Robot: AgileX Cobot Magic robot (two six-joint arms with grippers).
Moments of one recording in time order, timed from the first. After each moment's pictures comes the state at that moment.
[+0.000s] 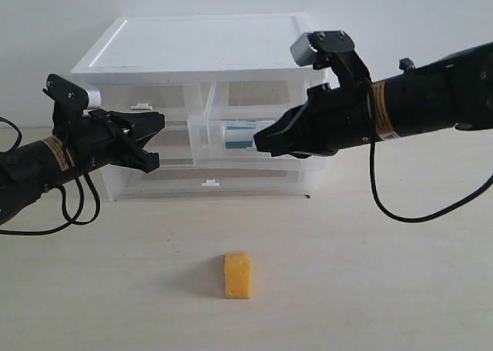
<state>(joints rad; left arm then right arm) -0.13 2.01 -0.93 0.67 -0.99 -0.31 0.35 1.70 -1.08 -1.66 -0.64 1.55</state>
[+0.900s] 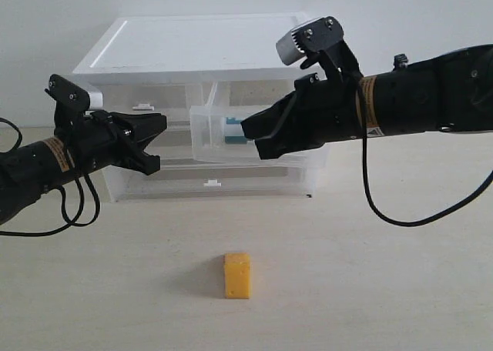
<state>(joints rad) -0.13 2.01 -0.93 0.70 -0.99 -0.31 0.38 1.70 -1.06 -1.45 -0.62 1.24</state>
